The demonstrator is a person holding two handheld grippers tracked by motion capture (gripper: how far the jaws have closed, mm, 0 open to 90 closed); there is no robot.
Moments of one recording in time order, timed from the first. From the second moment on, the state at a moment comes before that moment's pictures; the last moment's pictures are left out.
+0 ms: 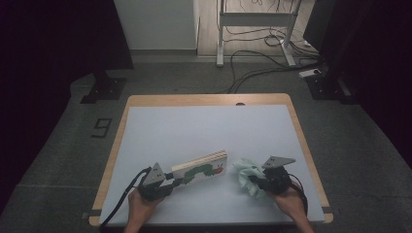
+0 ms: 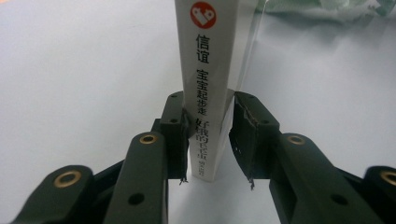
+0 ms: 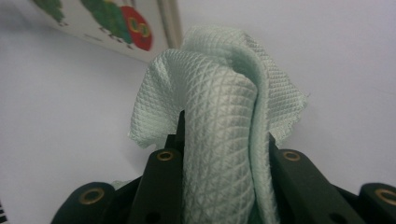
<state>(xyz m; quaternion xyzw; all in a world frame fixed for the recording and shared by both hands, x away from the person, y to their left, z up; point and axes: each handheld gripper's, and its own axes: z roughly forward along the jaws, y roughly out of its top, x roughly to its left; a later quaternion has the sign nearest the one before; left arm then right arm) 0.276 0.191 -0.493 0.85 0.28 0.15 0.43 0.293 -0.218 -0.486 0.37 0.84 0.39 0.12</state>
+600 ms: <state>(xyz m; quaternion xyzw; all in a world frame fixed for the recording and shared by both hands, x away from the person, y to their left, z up) 0.276 0.191 -0.493 0.85 0.28 0.15 0.43 0.289 -0.160 -0.487 0.29 0.87 0.40 0.08</state>
